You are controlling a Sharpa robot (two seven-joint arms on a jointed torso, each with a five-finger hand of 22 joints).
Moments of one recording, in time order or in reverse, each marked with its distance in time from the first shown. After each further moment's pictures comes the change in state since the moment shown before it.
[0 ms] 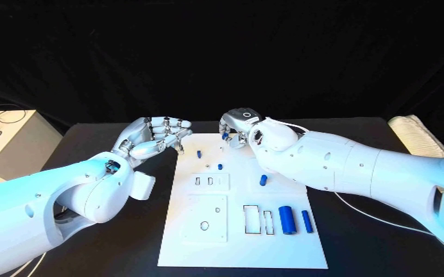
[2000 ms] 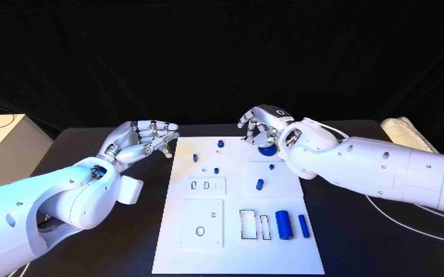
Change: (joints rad) left arm 0.014 -0.006 -0.001 -0.024 0.002 0.000 -0.006; left_hand 0.000 0.000 0.000 0.000 0.000 0.000 0.000 0.000 0.003 0.000 0.000 0.000 0.001 0.000 0.000 -0.005 -0.002 0.000 -0.007 0.000 0.006 0.005; right arm 0.035 -0.324 0.017 0.304 0.199 -0.112 0.031; right_hand -0.006 -0.074 -0.225 0.085 0.034 -0.101 0.018 -0.100 -0.007 0.077 -0.017 0.293 0.188 0.001 -0.017 -0.029 -0.084 0.014 -0.024 -0.014 -0.084 -0.003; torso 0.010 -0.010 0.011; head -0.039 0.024
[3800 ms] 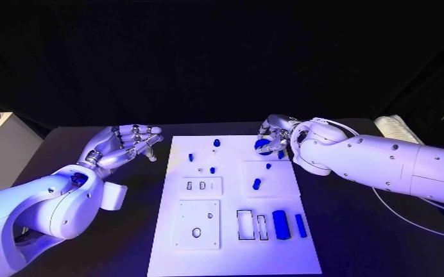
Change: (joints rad) left arm 0.000 0.009 -0.001 -0.030 0.004 0.001 0.001; left_hand 0.000 0.000 0.003 -0.003 0.000 0.000 0.000 0.005 0.002 0.000 0.000 0.000 0.001 0.000 0.000 0.000 0.000 0.000 -0.004 0.004 0.005 0.002; right arm 0.000 -0.119 0.002 -0.002 0.113 0.221 -0.183; right_hand 0.035 0.035 -0.247 0.146 0.066 -0.055 0.019 0.058 0.033 0.159 0.014 1.215 1.023 0.002 0.028 0.310 0.243 -0.061 0.027 0.032 0.176 0.003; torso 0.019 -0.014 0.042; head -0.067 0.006
